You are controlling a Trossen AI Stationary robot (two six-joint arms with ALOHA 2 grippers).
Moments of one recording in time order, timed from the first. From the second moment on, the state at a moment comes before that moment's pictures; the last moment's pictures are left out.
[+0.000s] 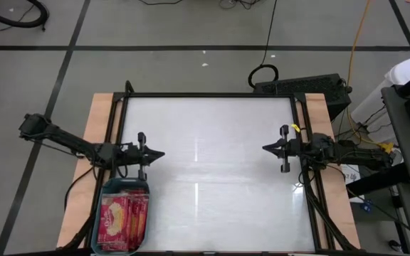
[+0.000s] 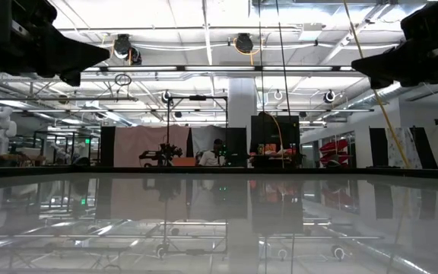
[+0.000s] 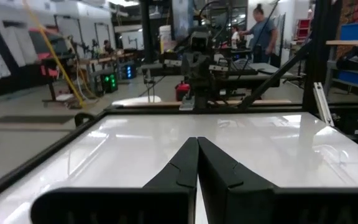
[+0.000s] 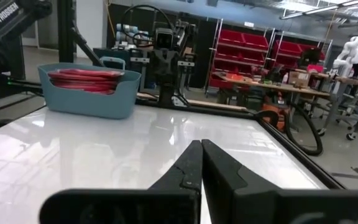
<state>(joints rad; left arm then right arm) -0.30 0.70 0.01 0.77 -0.39 0.08 -0.08 0.01 0.01 0.04 -0.05 -0.14</state>
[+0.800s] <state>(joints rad) -0.25 0.17 0.01 0.28 -0.27 0.09 -0.08 0.01 0.01 0.03 -0.05 -0.14</state>
